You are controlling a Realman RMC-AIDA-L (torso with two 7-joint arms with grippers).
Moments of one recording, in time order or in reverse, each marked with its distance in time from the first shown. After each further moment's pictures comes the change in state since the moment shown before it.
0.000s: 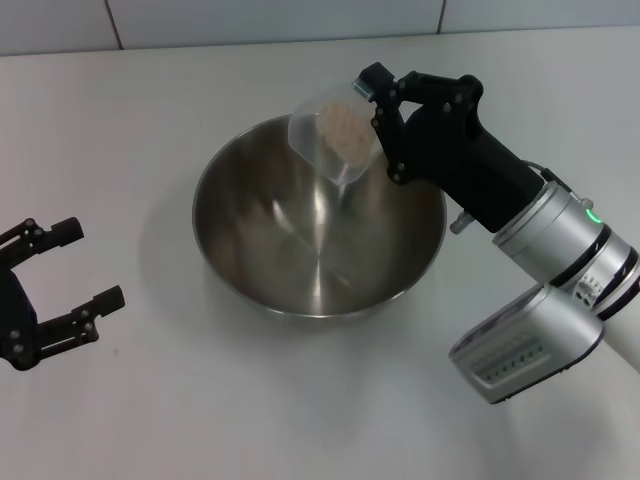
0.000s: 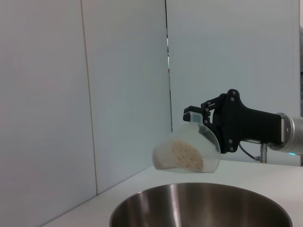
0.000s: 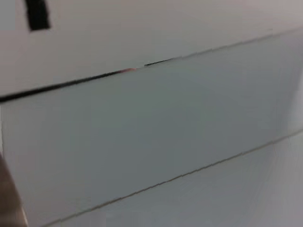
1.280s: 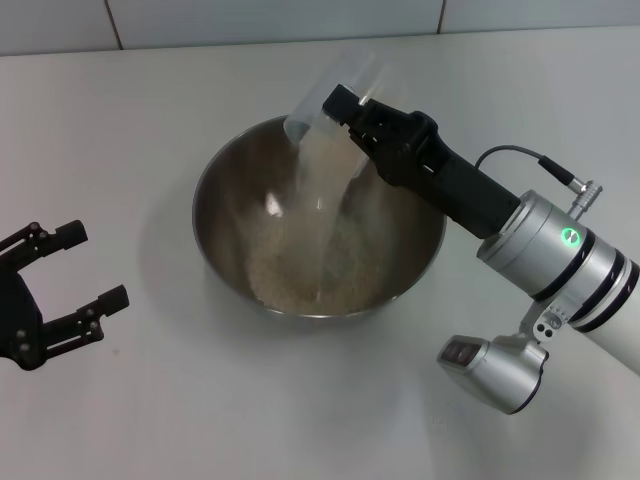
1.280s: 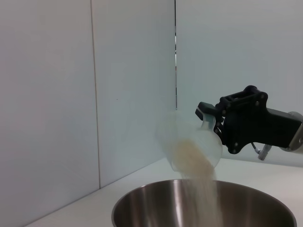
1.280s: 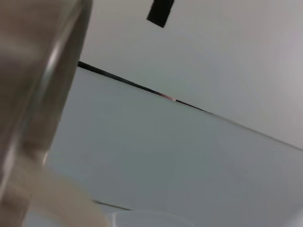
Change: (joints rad) left arm 0.004 -0.013 -0.005 0.002 0.006 -0.020 -0.023; right arm 0.017 -0.003 -0.007 -0.005 -0.093 -0.012 -0.565
